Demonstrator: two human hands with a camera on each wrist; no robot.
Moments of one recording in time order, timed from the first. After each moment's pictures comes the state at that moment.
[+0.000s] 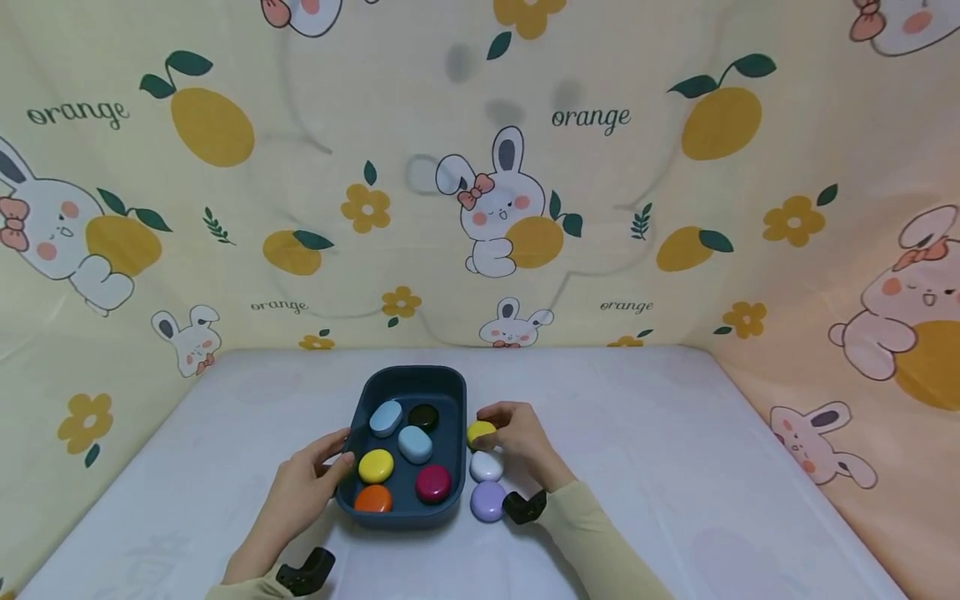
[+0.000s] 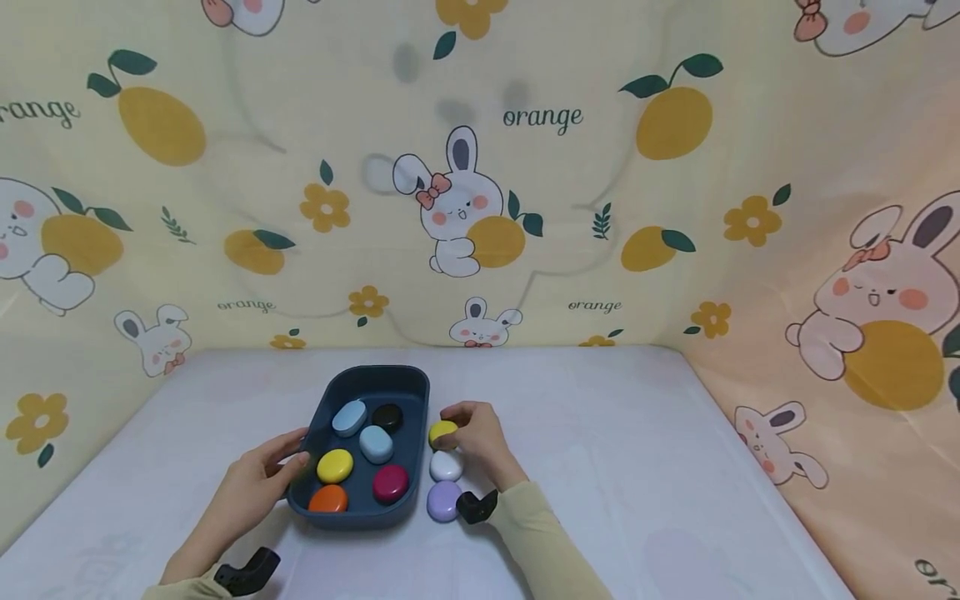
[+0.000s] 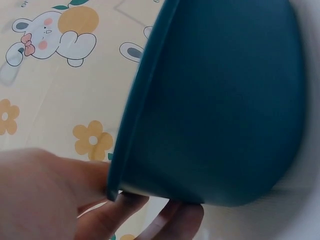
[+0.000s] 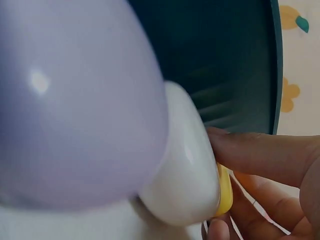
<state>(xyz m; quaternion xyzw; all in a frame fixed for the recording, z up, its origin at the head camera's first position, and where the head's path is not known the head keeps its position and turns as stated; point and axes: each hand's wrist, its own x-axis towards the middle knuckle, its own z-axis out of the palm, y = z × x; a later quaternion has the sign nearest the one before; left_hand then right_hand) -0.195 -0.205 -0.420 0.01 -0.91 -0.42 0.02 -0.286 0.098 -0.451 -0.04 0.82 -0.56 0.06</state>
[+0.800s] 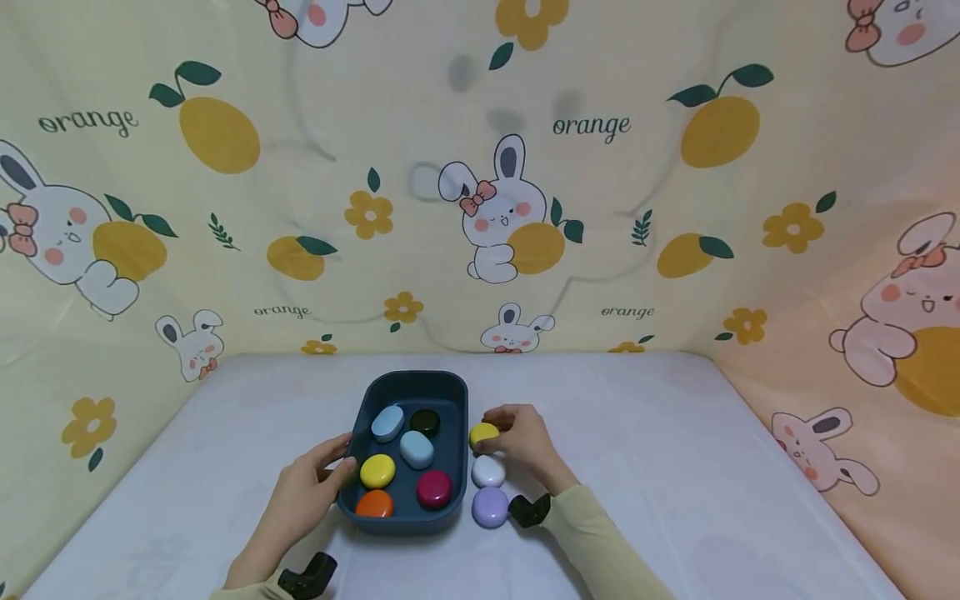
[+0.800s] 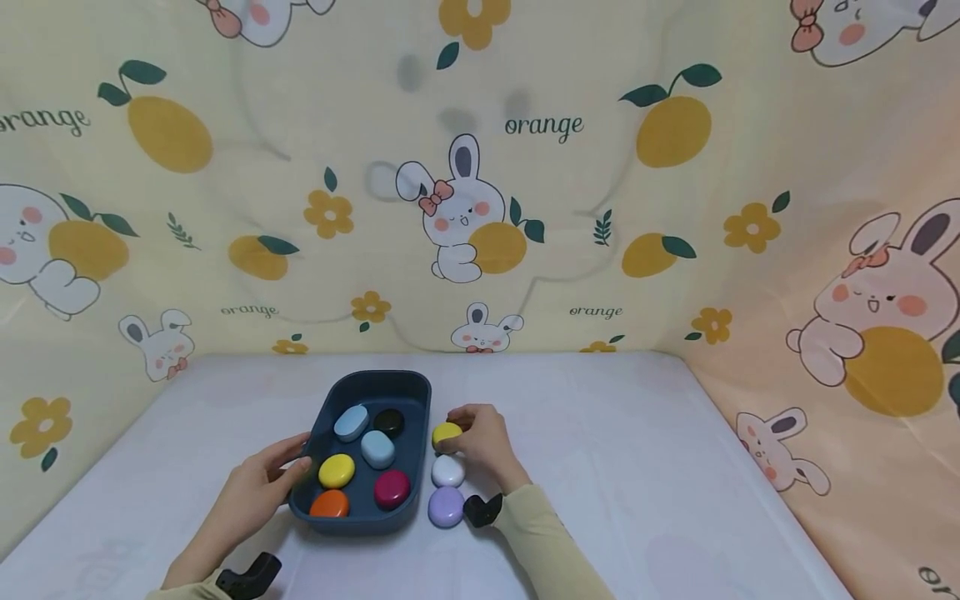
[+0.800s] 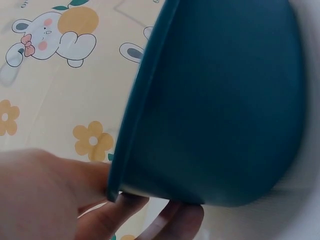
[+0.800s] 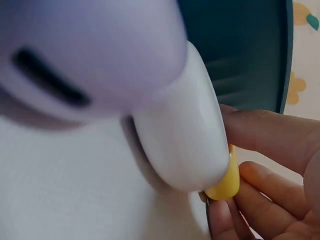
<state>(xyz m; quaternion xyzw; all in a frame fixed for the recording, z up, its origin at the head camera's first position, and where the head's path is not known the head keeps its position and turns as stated) -0.195 -0.206 -0.421 0.01 -0.91 -0.42 0.02 -0.291 0.105 -0.456 -0.09 0.85 -0.52 0.02</state>
